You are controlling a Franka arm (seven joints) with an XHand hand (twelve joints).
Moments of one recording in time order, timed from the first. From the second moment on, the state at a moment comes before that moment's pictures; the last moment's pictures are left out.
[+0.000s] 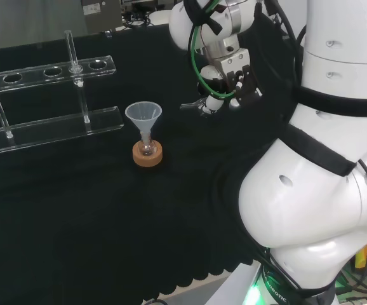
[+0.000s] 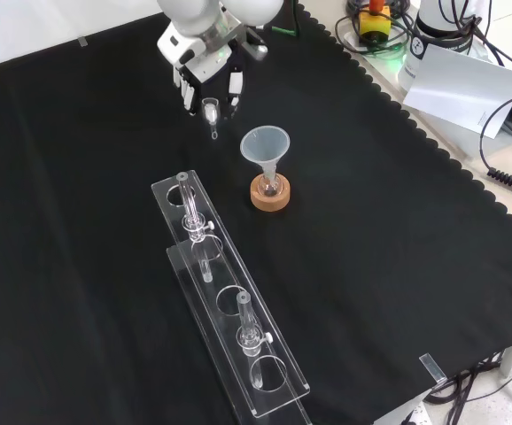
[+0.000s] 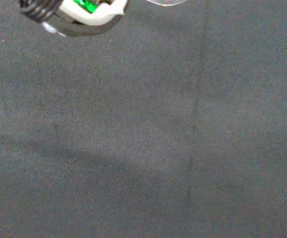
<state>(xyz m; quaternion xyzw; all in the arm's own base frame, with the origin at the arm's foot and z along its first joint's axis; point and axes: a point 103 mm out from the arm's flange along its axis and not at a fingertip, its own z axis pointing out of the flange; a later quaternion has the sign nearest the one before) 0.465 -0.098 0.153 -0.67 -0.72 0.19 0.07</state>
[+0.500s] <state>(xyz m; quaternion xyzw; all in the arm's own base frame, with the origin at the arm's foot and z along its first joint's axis) 0.449 -0.100 0.194 -0.67 -0.71 0.20 0.07</state>
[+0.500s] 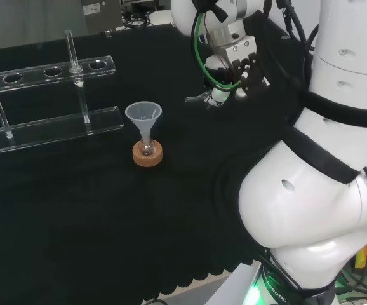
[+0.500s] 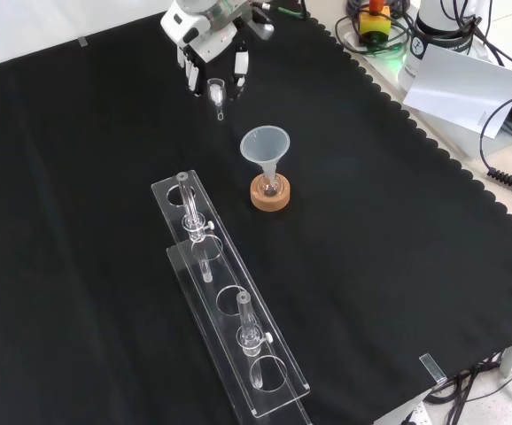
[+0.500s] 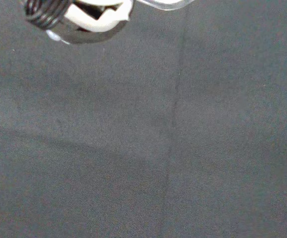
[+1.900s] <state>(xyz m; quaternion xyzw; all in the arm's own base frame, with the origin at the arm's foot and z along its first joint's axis) 0.445 -0.057 0.263 -0.64 -0.72 0.24 0.03</state>
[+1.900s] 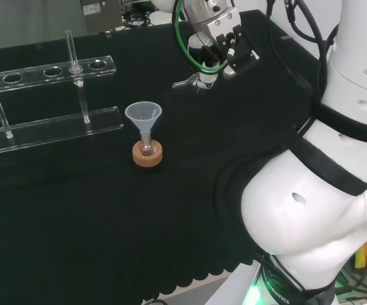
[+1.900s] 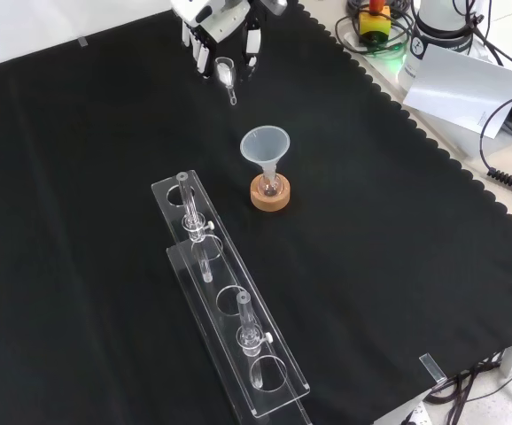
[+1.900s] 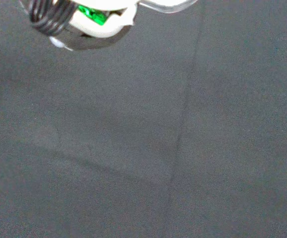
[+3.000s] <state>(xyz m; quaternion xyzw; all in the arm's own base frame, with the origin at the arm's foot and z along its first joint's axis) 0.449 0.031 0.273 -0.58 -0.75 0.31 0.03</state>
